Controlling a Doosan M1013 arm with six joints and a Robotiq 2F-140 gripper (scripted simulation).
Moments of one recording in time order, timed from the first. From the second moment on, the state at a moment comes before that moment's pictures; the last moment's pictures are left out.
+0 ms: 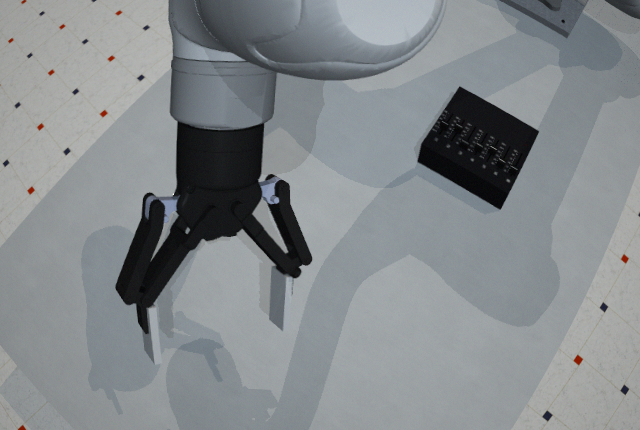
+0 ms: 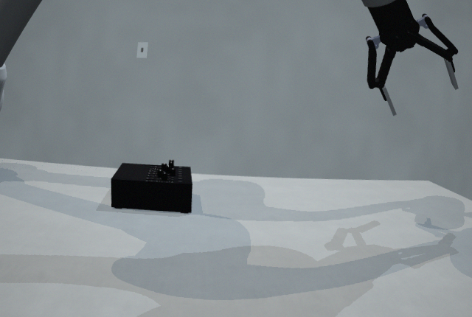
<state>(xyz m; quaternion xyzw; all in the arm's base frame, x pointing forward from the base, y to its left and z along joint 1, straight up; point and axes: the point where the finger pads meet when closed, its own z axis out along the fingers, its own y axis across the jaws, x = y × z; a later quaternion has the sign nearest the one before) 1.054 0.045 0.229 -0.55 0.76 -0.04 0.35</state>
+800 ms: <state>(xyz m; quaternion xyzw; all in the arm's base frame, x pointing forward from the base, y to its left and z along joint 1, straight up) 1.016 0.064 0.224 -0.57 0.75 -0.03 0.32</state>
